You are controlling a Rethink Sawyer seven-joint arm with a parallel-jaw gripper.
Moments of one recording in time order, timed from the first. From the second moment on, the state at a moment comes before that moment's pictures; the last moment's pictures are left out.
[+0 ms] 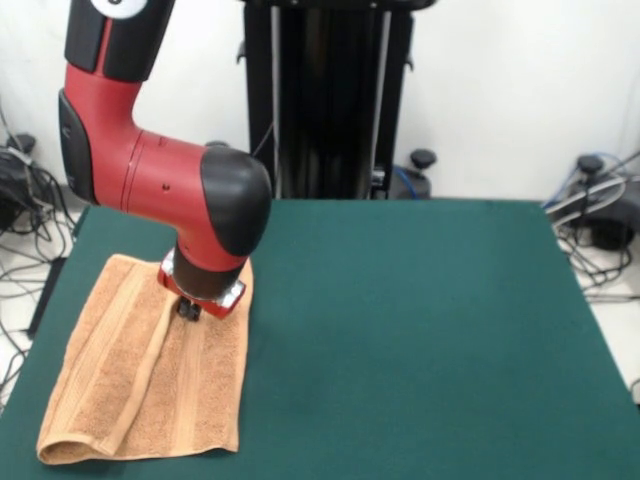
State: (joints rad) arm -0.34 0.01 -0.17 1.15 -0.32 0.57 2.05
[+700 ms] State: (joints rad) arm -0.28 0.04 -0.23 1.12 -0.31 0.58 2.05
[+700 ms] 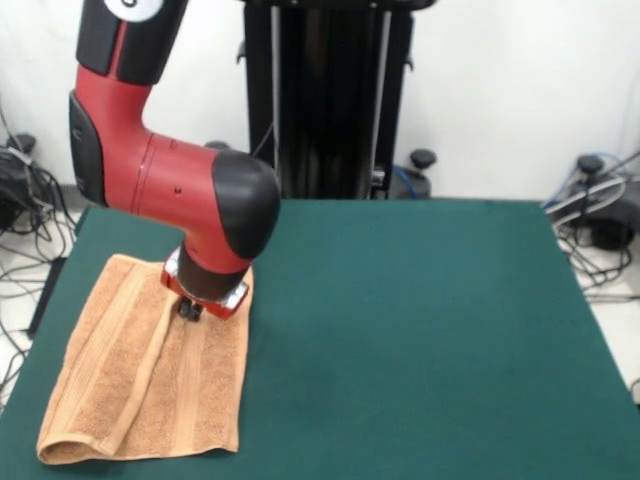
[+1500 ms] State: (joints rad) arm 0.00 0.21 -0.44 0.94 -0.30 0.70 2.10
